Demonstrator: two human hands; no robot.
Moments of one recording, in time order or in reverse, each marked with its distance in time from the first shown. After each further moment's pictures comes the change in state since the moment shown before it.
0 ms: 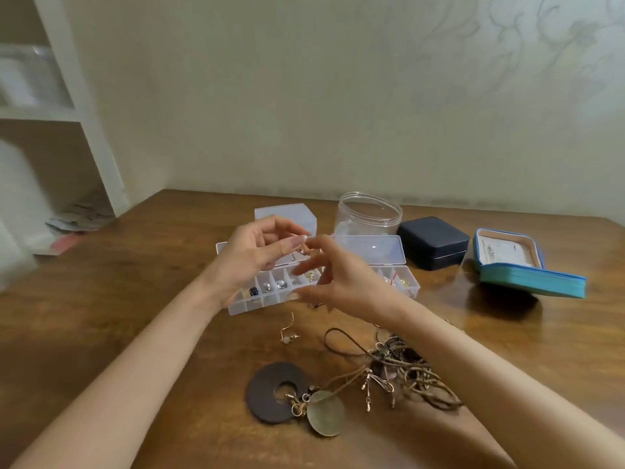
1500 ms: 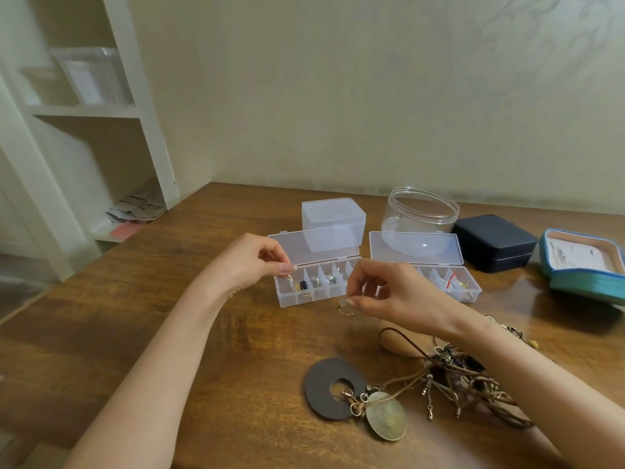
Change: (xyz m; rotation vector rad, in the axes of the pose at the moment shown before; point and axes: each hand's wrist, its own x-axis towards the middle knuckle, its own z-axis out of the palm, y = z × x) left_hand -0.009 -0.028 -0.067 0.622 0.069 -0.256; right_hand 0.000 0.014 0.009 -0.077 -0.079 -0.138
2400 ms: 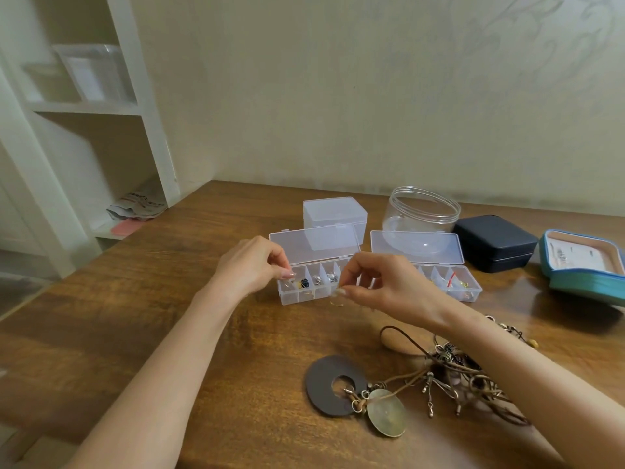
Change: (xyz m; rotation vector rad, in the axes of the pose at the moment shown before) left_hand 0.010 -0.009 0.014 0.326 0.063 -0.025; right_hand 0.011 -0.005 0.004 -0.016 0.045 0.001
